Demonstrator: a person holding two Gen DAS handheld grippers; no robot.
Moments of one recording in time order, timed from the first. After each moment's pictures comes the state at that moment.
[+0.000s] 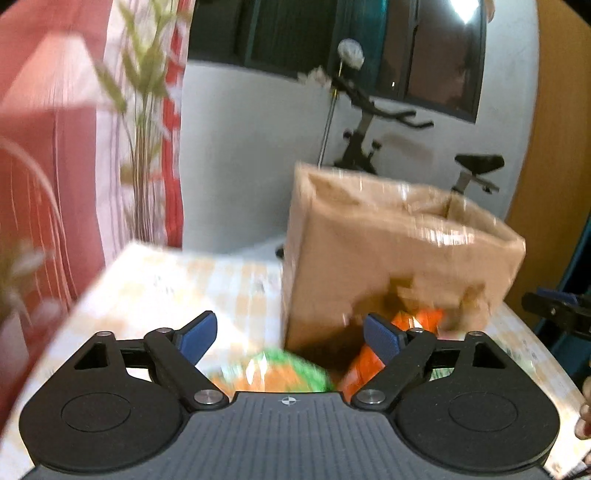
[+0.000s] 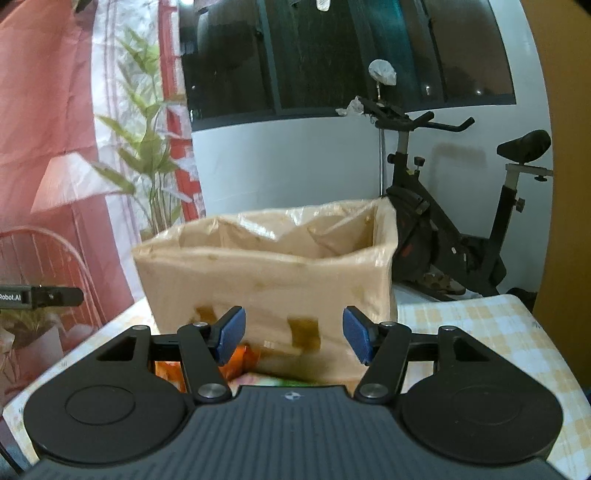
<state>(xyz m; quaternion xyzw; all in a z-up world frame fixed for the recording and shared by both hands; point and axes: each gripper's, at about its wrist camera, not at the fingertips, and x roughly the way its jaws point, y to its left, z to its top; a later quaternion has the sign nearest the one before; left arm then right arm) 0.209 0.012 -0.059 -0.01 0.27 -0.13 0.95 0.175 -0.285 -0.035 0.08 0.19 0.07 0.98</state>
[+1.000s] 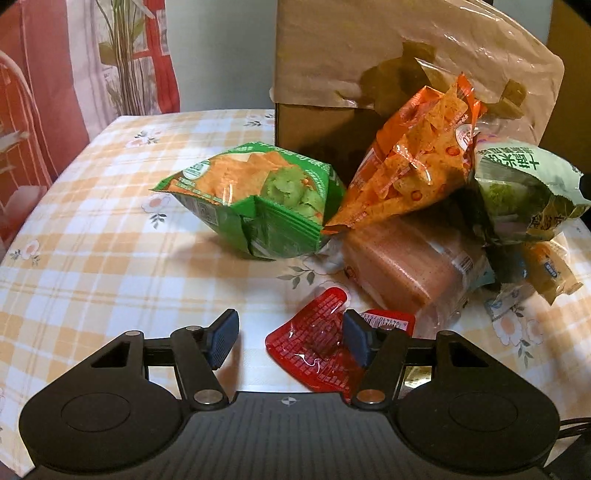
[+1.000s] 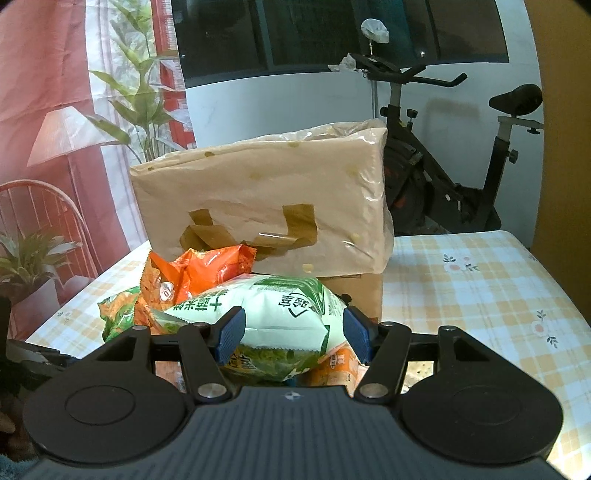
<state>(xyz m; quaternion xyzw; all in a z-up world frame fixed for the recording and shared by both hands) 0.198 -0.012 -0.171 0.06 0.43 -0.10 0.90 0.144 -0.278 -0.092 0.08 0.25 0.06 0.96</state>
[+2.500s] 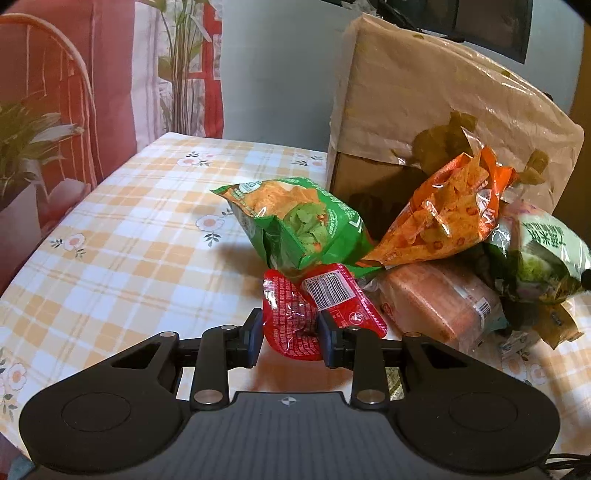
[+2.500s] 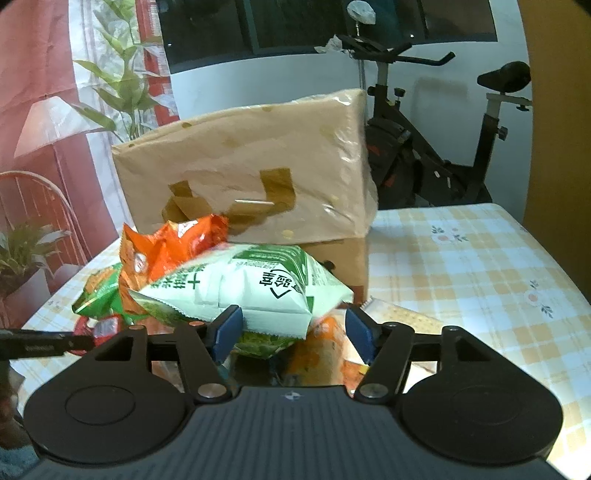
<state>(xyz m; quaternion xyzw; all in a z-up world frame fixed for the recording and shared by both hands) 0.184 0.018 -0.153 -0.01 0.37 -0.05 0.93 0.139 -0.288 -0.111 0.09 0.28 0.05 0.95</state>
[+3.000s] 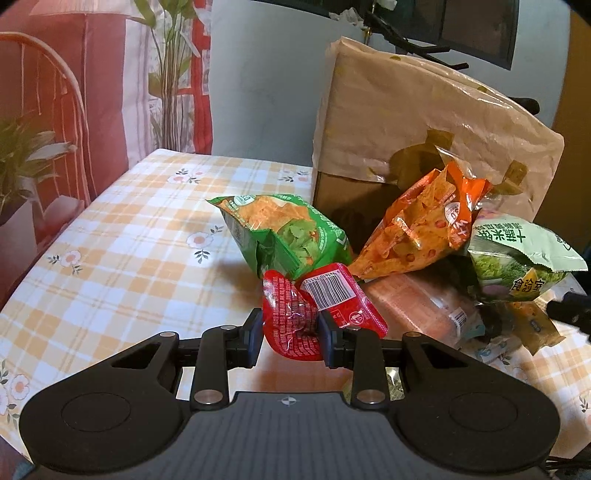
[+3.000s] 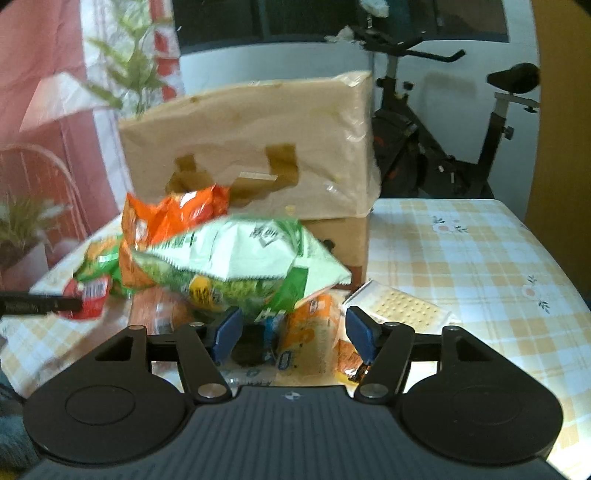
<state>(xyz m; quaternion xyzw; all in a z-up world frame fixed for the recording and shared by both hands) 0.175 0.013 -0.140 0.00 0.35 -0.07 0.93 0.134 -0.284 -0.120 0.06 0.31 0.06 0.95</state>
